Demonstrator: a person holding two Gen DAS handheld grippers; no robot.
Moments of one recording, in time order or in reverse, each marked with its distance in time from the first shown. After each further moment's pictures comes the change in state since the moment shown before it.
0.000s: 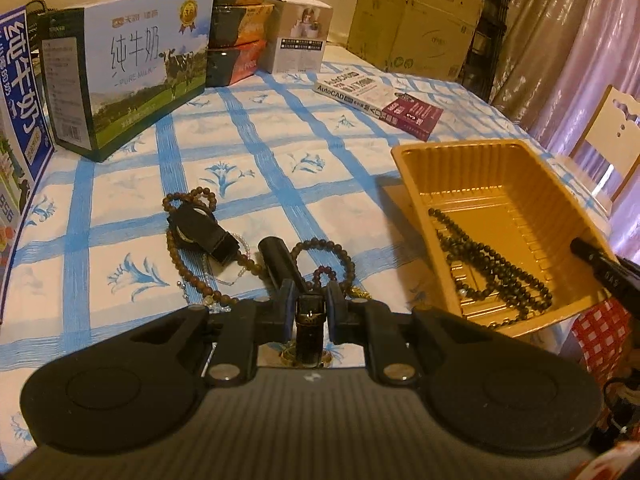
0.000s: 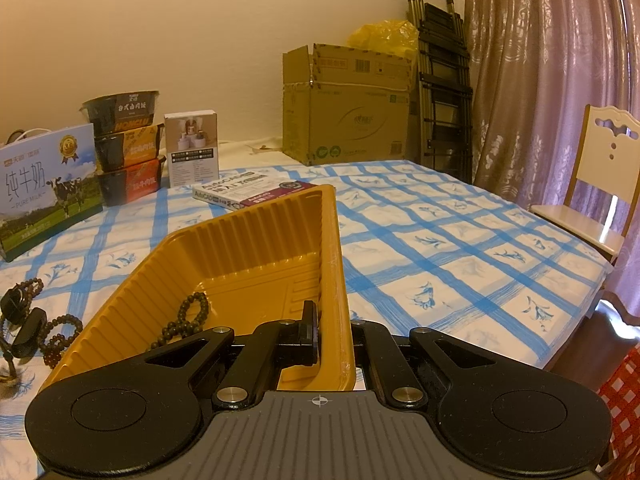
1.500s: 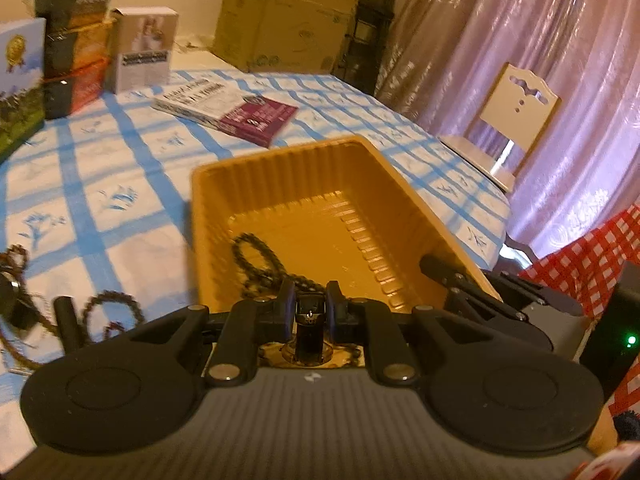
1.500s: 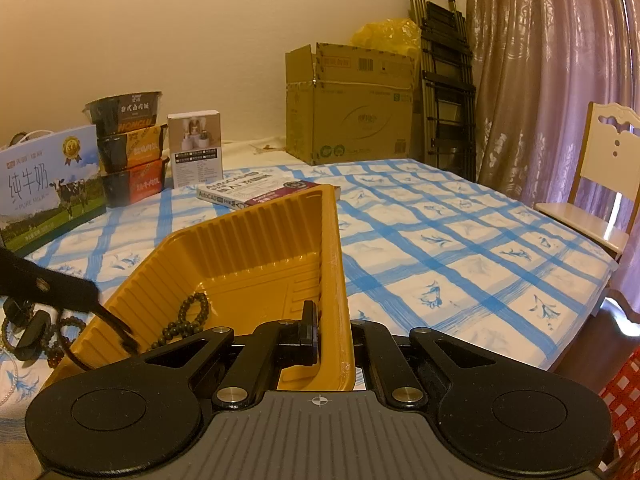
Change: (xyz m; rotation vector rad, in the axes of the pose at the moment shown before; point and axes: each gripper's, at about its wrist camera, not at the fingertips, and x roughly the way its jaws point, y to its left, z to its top) left arm 0.034 -0.123 0.024 0.132 0.013 -0.314; right arm 0.001 0.009 -0.001 0.005 0.001 0.006
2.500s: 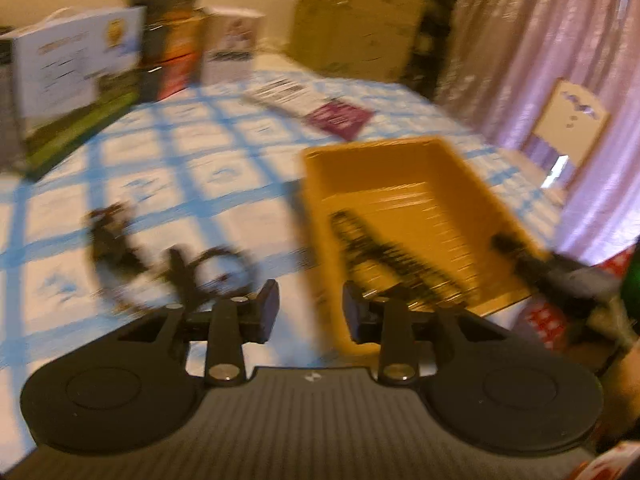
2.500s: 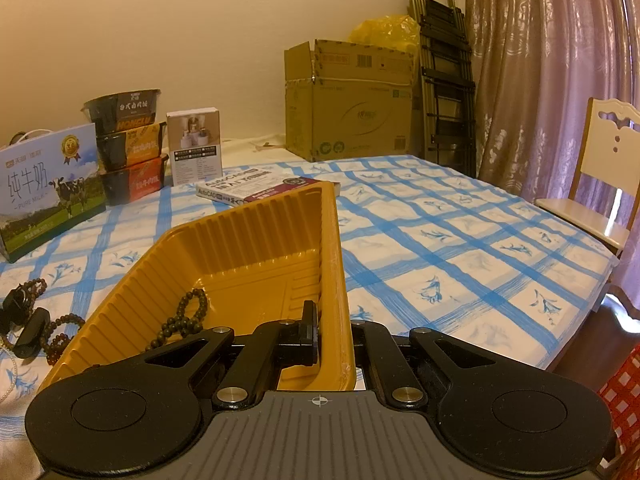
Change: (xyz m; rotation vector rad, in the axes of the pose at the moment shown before) left arm -0.062 0.053 -0.041 -0.082 -0.022 0.208; right arm 0.001 -0.001 -0.001 0.007 0.009 0.000
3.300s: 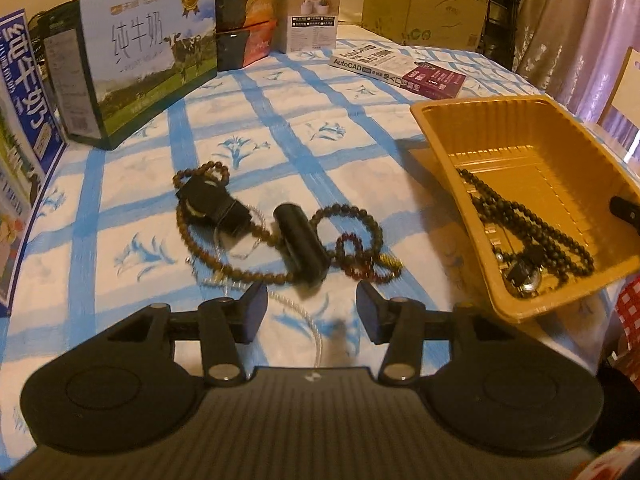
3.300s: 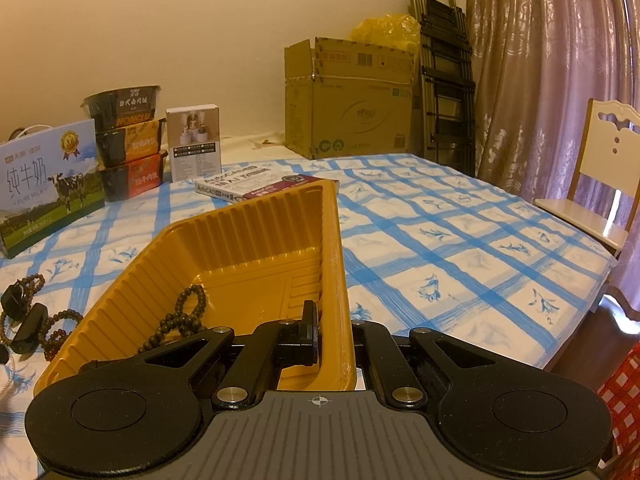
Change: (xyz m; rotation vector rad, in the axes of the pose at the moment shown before) left arm 0.035 0.040 -0.015 0.017 0.059 0.221; right arm 0.000 -0.002 0.000 0.000 0.003 0.001
